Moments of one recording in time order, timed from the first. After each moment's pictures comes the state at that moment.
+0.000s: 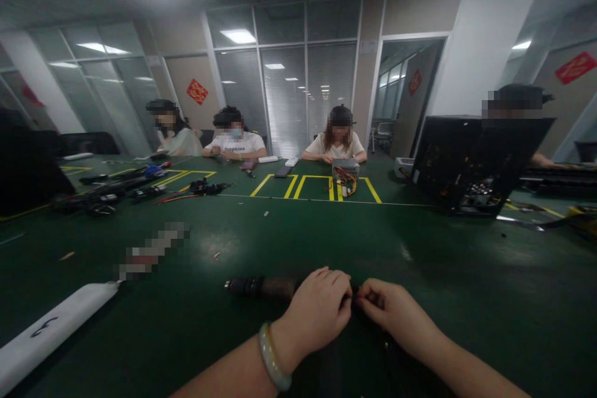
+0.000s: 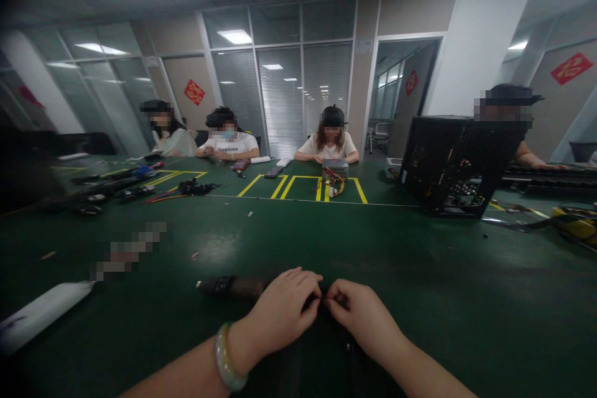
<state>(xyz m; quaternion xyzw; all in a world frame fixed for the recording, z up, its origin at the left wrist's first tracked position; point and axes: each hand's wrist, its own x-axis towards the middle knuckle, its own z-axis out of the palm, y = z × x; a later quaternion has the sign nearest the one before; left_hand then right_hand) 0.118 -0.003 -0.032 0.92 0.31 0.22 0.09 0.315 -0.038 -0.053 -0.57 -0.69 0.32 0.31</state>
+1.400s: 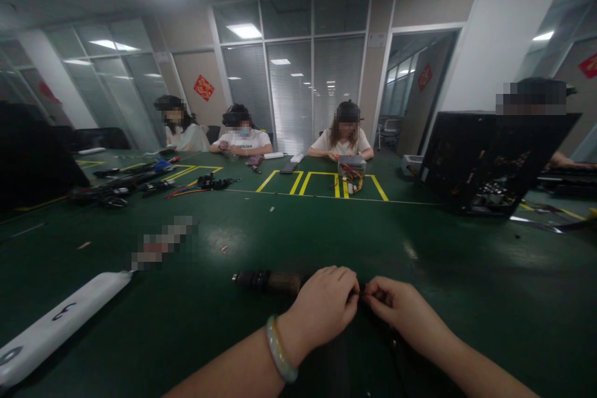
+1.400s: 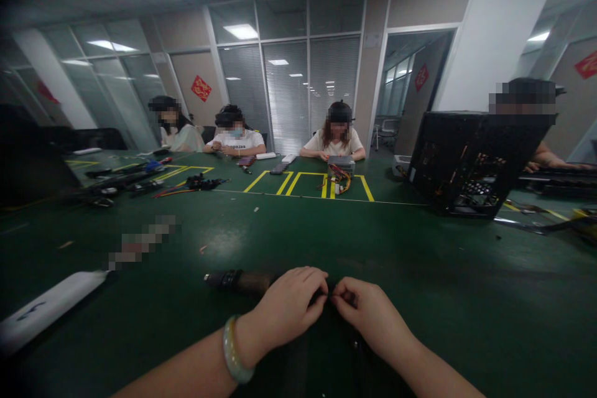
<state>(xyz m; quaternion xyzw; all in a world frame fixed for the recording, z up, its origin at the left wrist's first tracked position) 0.117 -0.001 -0.033 0.92 0.31 0.23 0.10 0.317 -0.038 -0.054 -0.57 -0.70 0.31 0.30</state>
